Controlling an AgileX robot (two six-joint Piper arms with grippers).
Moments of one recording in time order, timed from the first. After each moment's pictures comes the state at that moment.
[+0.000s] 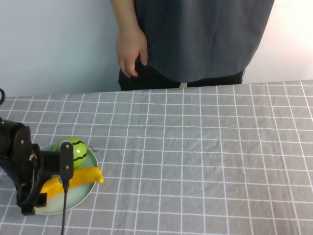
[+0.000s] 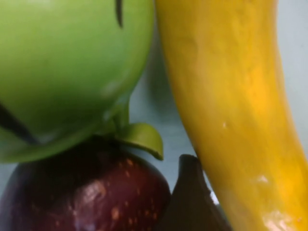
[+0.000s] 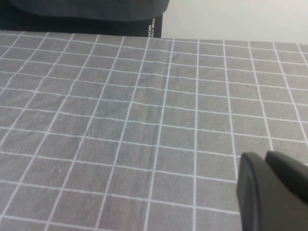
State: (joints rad) right arm 0.05 -0.04 0.03 0.00 0.33 -0.06; left arm -0.12 1.80 -0.87 0.19 0.56 1.24
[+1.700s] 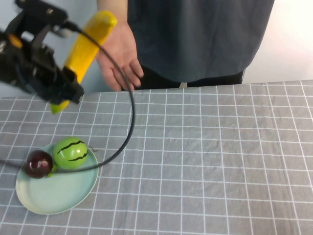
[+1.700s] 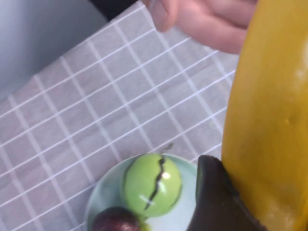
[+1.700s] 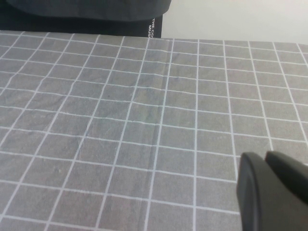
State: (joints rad) right arm 0.05 -0.04 0.03 0.00 0.33 -0.06; left arm -0.32 1.40 -1.34 -0.08 0.94 0.40
